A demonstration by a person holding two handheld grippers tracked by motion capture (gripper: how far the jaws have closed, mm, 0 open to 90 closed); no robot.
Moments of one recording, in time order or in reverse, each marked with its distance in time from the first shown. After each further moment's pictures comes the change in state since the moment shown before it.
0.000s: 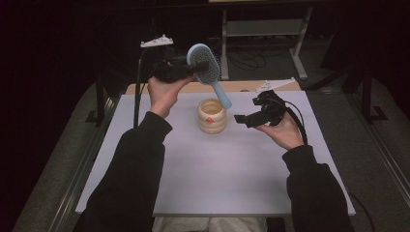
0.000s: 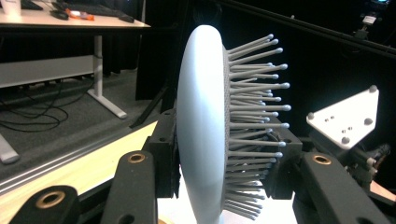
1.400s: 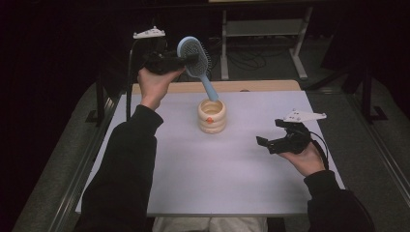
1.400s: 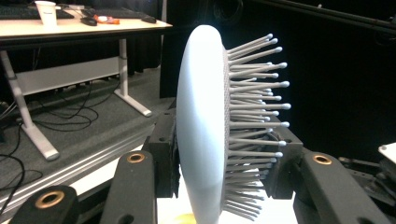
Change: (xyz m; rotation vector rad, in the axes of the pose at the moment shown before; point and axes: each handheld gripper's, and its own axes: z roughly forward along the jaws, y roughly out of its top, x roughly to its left) left arm 0.025 0.010 -0.008 0.032 0.081 0.049; right arm -0.003 -0.091 -0.039 -0.105 -0.068 0.034
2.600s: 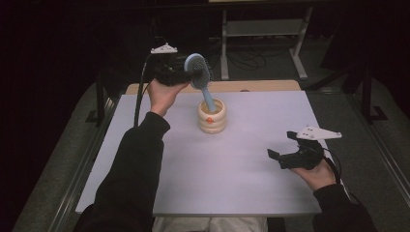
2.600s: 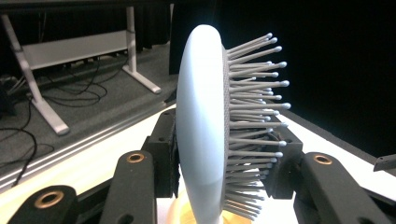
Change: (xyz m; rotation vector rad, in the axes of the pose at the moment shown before) left arm 0.017 -0.042 0.035 0.096 0.042 -0.006; right arm 0.003 -0.039 -0.028 -0.028 -0.050 -0.005
